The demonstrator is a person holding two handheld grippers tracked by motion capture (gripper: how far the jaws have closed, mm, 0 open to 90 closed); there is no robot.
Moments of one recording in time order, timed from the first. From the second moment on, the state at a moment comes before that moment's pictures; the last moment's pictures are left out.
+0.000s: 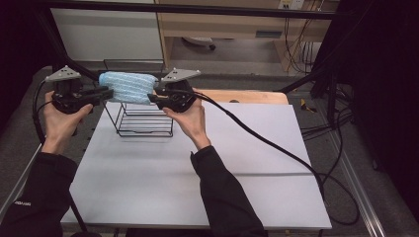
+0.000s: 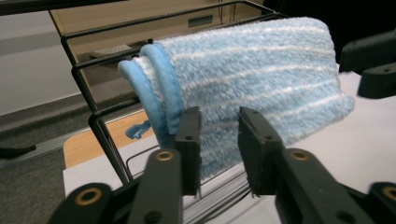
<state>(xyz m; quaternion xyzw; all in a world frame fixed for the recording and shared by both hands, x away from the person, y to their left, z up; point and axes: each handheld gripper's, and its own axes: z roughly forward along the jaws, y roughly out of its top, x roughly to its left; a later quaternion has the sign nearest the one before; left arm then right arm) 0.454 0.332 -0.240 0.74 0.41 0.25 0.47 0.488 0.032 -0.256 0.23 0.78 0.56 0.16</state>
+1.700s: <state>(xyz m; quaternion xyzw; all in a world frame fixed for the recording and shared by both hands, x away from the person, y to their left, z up) 0.400 0.278 -0.380 0.78 0.42 0.19 0.43 0.425 -0.199 -0.363 0.38 0.77 0.50 0.13</state>
